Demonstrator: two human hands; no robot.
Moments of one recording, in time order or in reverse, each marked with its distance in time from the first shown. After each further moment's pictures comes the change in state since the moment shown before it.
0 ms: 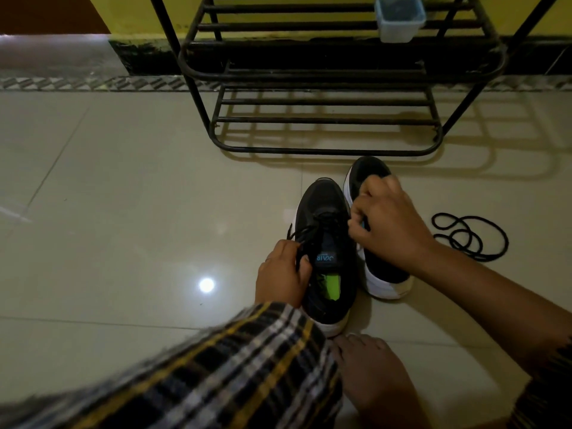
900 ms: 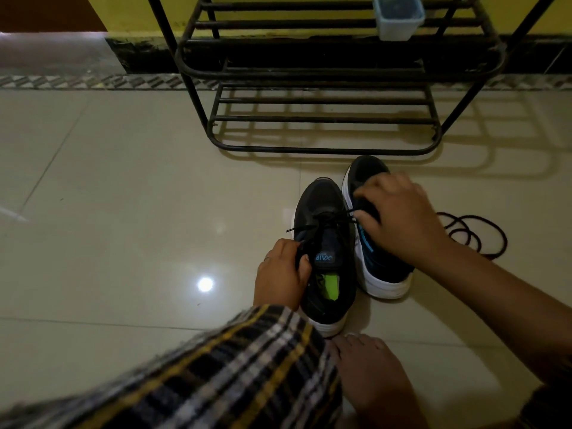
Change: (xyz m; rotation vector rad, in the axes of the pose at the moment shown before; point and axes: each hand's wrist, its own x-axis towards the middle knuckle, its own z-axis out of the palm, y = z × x) left_hand 0.001 0.001 0.001 0.013 0.009 0.016; right_hand -0.001 0.013 -0.005 -0.071 0.055 0.032
